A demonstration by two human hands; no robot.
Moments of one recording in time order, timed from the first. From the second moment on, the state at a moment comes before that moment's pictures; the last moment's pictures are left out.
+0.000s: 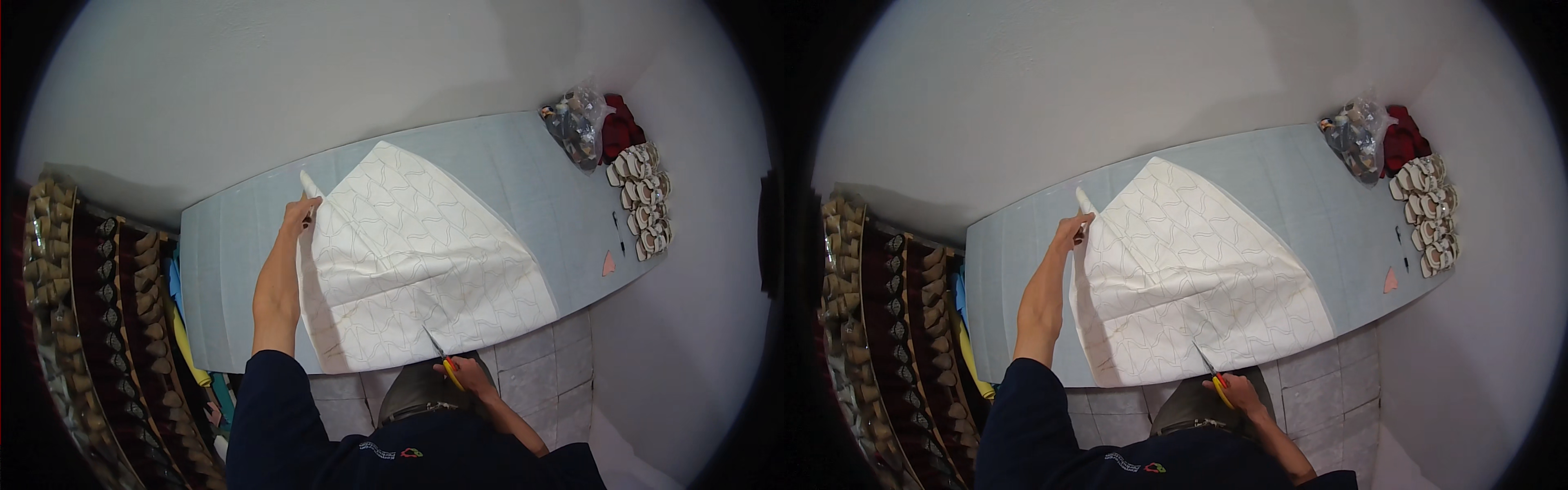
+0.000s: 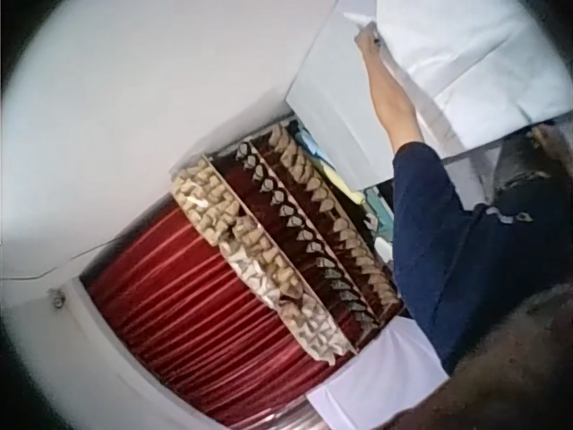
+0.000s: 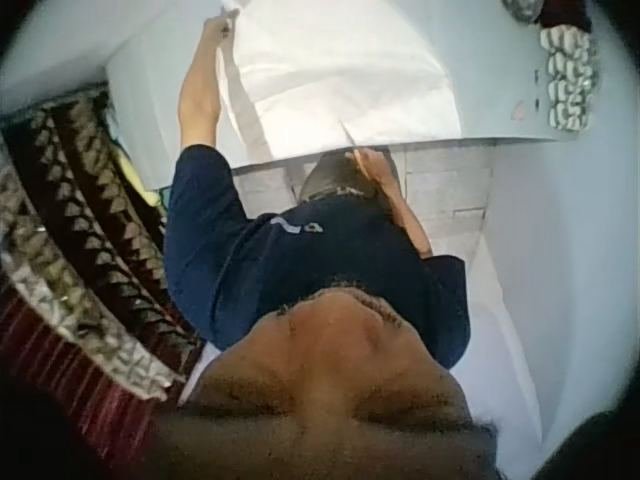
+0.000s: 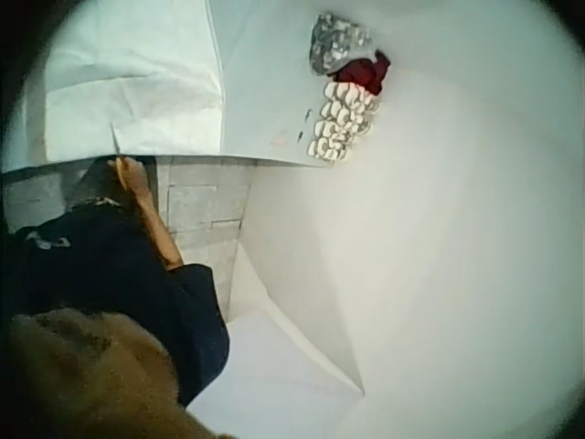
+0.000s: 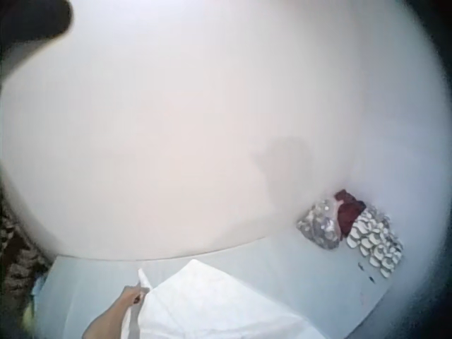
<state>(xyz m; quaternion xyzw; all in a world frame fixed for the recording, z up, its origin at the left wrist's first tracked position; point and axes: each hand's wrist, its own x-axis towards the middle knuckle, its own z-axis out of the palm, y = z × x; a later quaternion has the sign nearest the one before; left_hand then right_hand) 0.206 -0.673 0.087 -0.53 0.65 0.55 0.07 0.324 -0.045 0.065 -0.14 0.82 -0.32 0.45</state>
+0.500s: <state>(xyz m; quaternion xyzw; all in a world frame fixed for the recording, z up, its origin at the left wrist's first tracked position) 0.177 -0.621 0.131 -0.37 0.66 0.65 0.00 0.323 -0.043 0.054 -0.12 0.82 -0.31 0.47</state>
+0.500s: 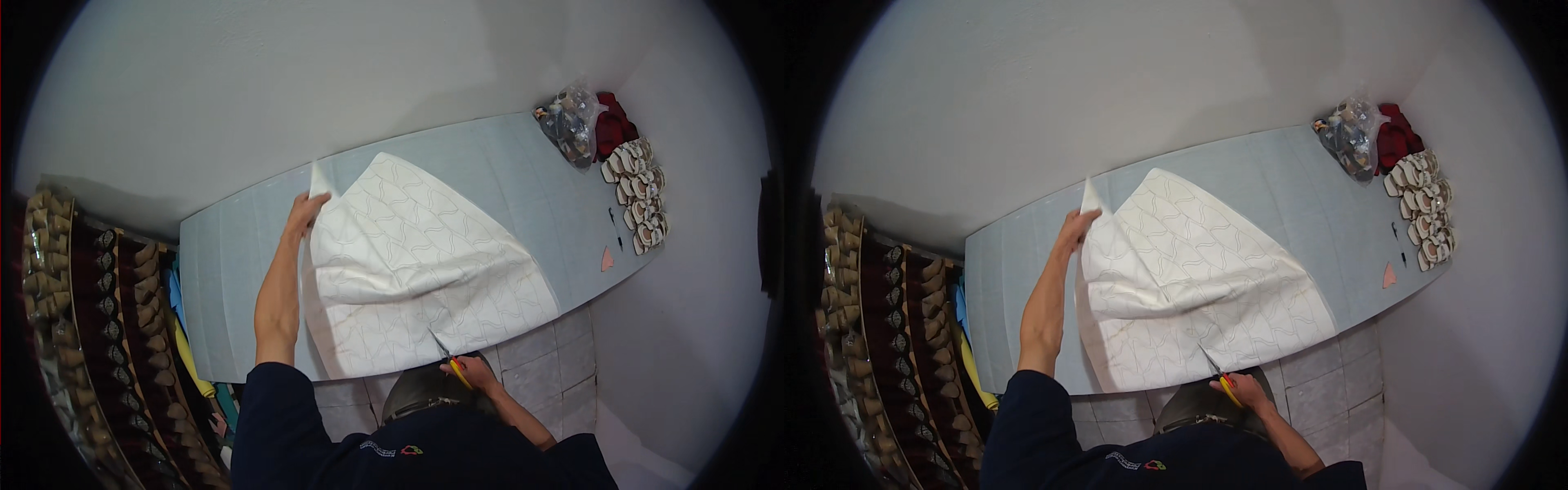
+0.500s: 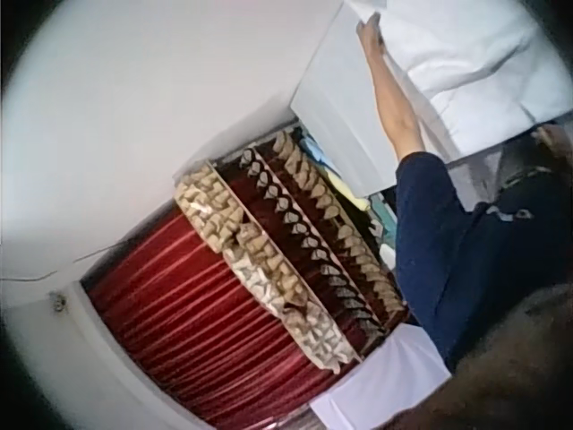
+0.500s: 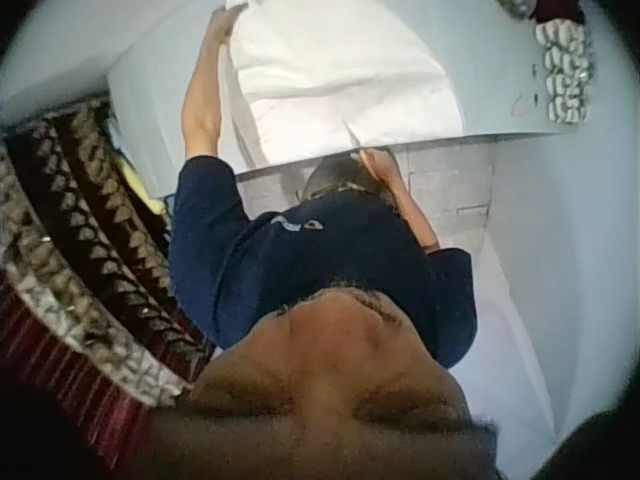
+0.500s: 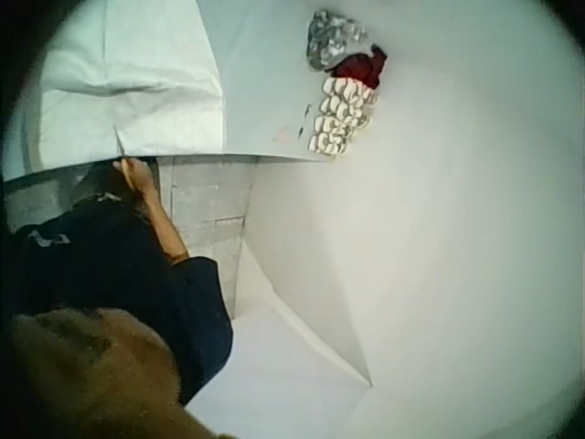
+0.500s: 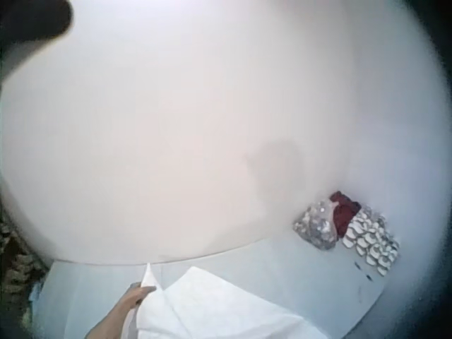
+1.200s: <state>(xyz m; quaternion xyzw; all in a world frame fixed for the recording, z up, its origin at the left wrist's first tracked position) 0.297 -0.504 0.140 -0.29 0.85 0.32 -0.31 0.333 -0.052 0.066 -0.12 0.83 -0.30 0.46</state>
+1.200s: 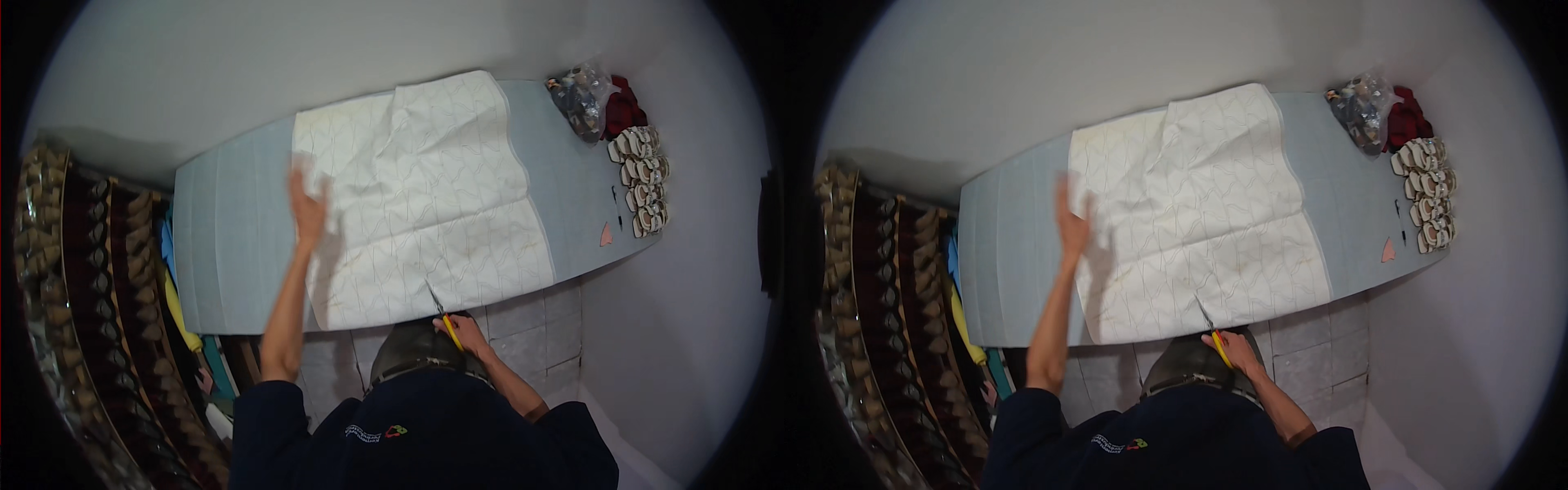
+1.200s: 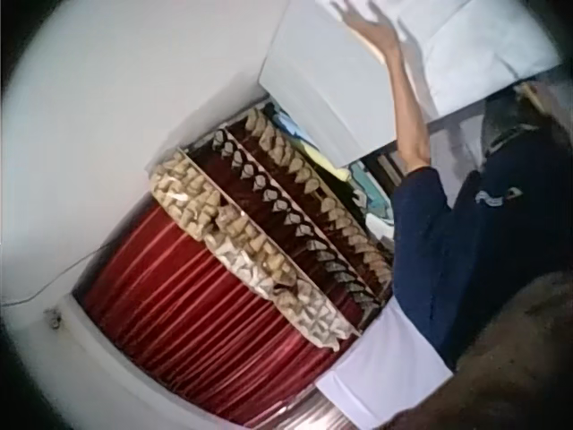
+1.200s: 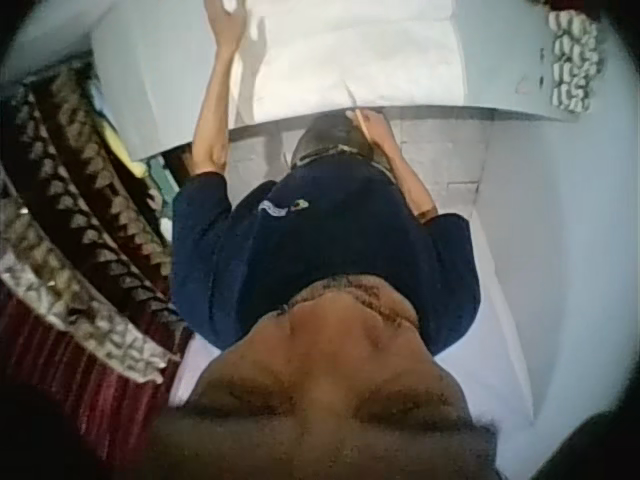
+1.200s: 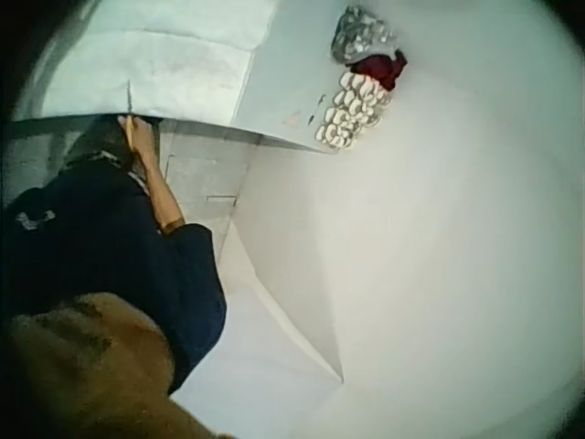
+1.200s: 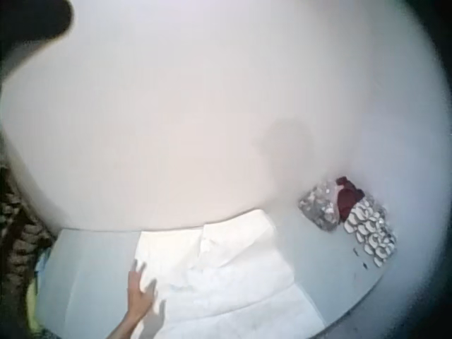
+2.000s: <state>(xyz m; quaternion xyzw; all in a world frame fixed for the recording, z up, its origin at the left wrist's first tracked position) 0.455 -0.235 0.031 -0.06 0.94 0.33 -0.11 0.399 -0.058 0.054 0.04 0.69 -0.51 0.51</state>
